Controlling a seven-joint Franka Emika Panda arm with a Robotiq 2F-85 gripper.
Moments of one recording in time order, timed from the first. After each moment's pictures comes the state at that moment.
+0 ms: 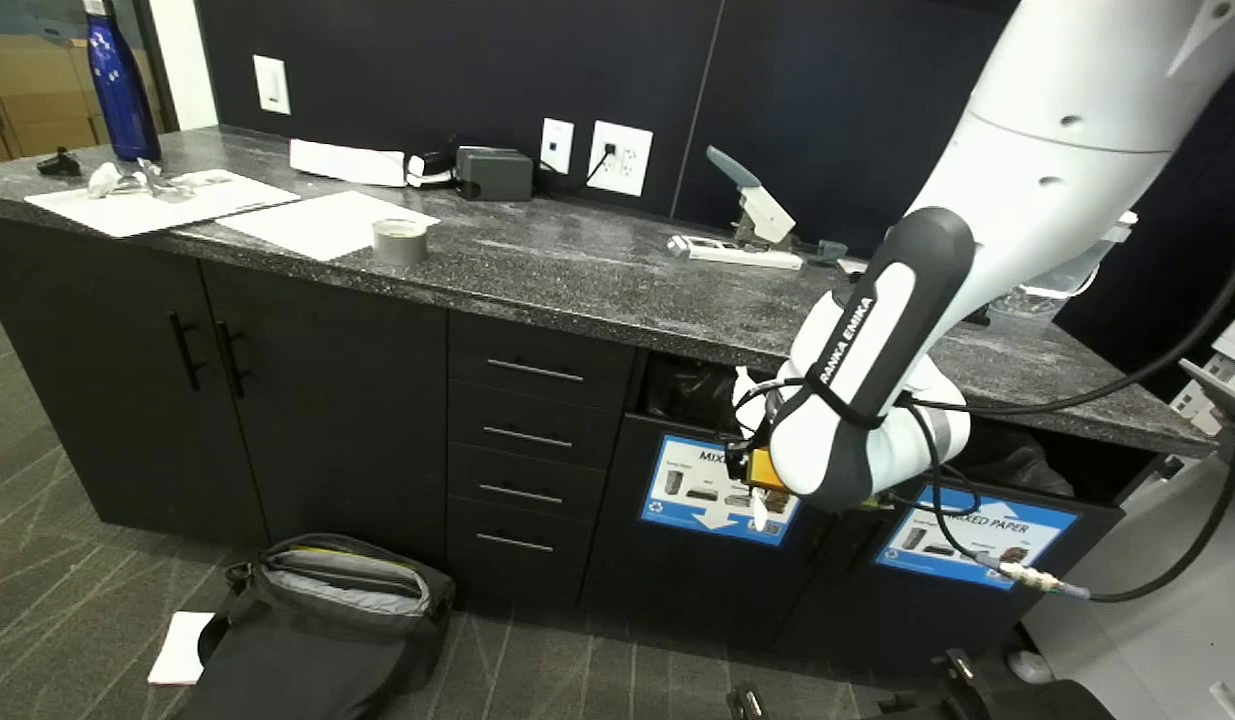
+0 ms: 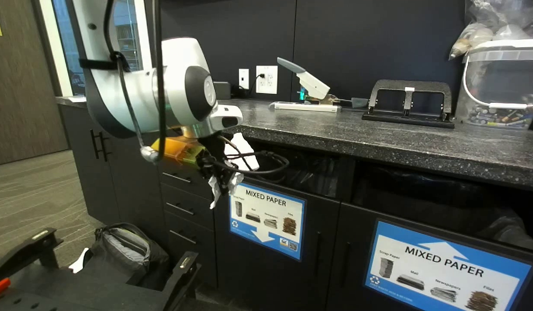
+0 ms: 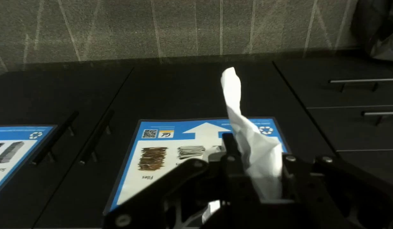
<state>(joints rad) 0.34 0.55 -0.34 -2.51 -0.22 3.29 0.60</state>
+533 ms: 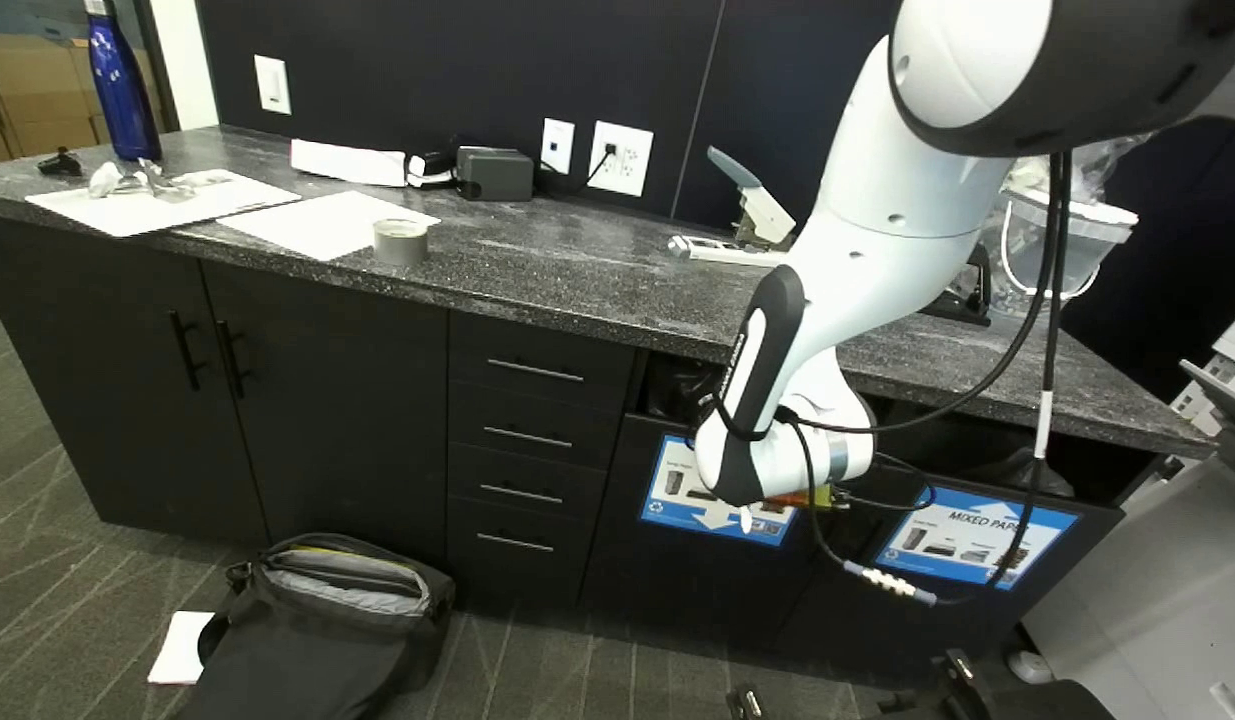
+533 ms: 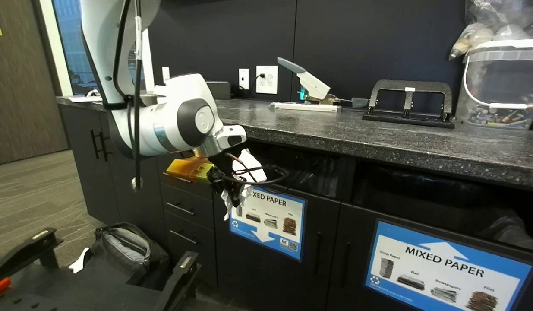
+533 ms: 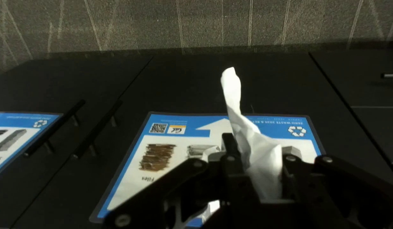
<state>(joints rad) 0.48 0.80 -0.39 -2.28 0.14 3.23 0.40</state>
